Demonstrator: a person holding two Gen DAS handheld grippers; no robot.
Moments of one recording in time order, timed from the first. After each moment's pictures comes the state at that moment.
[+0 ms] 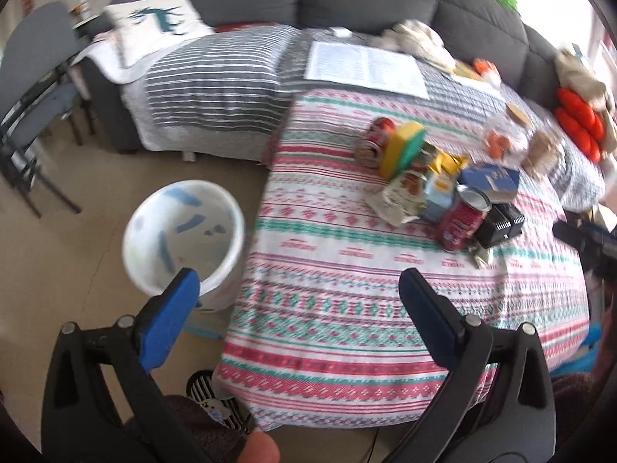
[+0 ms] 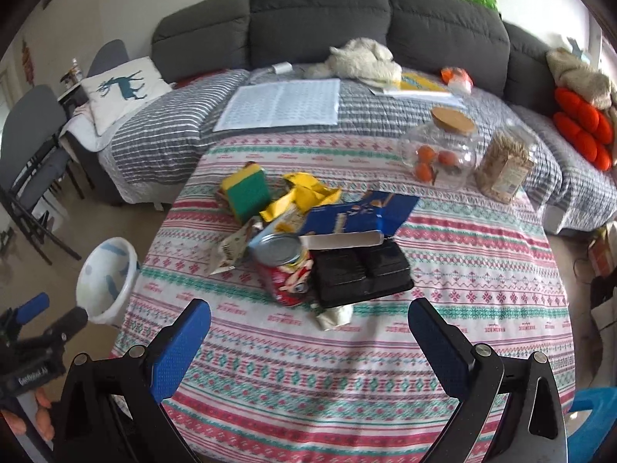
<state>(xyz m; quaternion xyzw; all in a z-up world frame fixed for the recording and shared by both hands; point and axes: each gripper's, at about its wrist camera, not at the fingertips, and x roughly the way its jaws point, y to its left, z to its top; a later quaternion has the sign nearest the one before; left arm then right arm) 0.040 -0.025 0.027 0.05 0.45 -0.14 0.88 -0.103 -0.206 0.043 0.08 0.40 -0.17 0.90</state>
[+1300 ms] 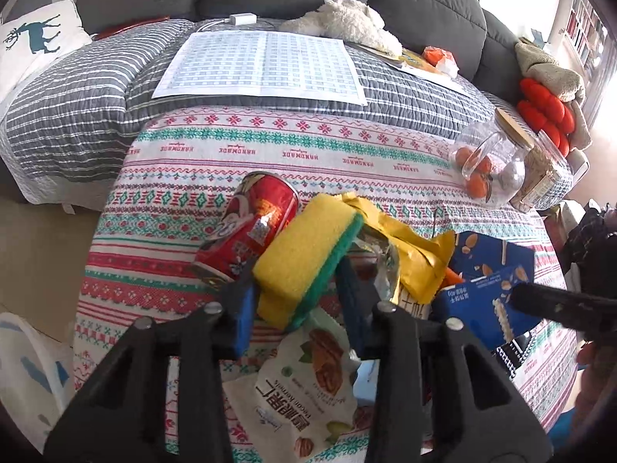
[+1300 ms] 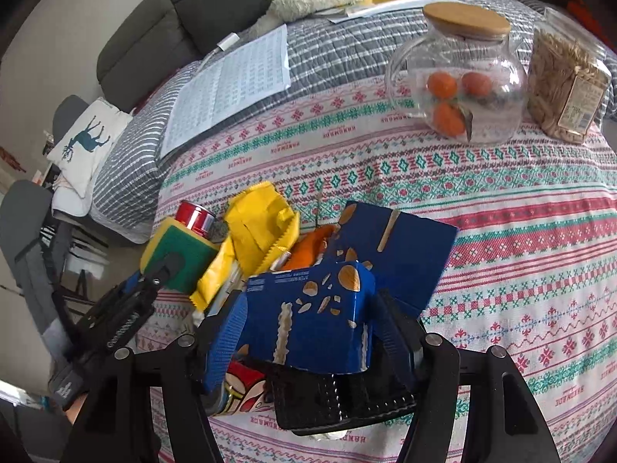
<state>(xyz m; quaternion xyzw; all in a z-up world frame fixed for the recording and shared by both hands) 0.199 -0.187 -0.041 0.03 0.44 -0.26 0.86 0.014 -0.344 -0.025 0.26 0.44 -0.12 0.85</state>
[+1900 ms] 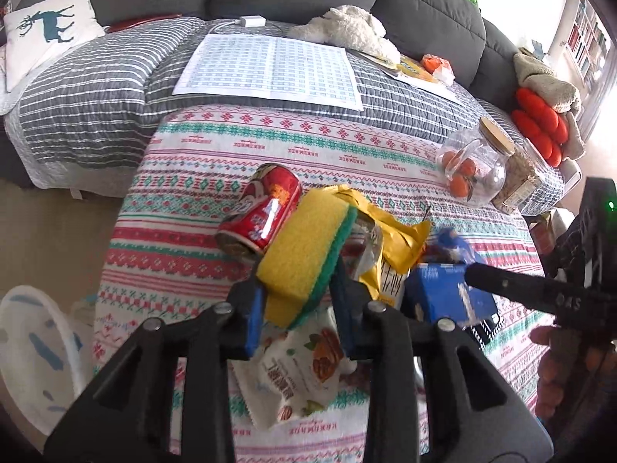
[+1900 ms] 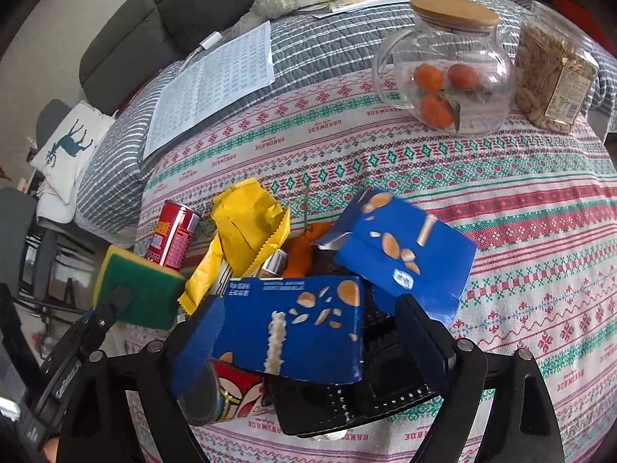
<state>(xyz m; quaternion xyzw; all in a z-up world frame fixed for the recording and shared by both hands) 0.173 -0.157 -0.014 0.01 0.45 -0.25 0.85 0.014 -0.336 -0.026 0.26 0.45 -0.15 0.84</state>
